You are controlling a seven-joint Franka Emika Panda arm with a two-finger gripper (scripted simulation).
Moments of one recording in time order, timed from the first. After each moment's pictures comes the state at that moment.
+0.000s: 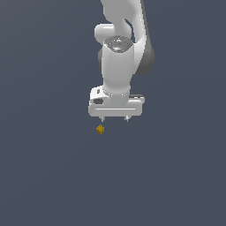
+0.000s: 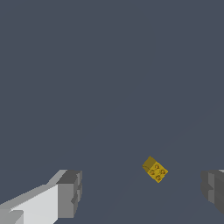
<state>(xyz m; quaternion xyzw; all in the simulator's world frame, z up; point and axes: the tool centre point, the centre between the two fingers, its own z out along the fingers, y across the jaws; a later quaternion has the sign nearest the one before) 0.024 0.008 0.211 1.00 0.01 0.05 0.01</state>
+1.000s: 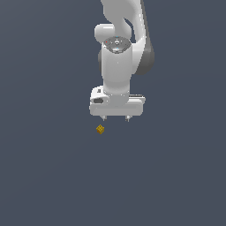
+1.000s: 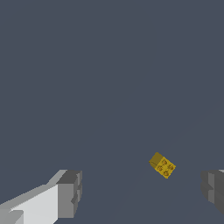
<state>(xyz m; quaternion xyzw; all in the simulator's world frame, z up) 0.018 0.013 0.208 1.00 -0.01 0.04 -0.01</state>
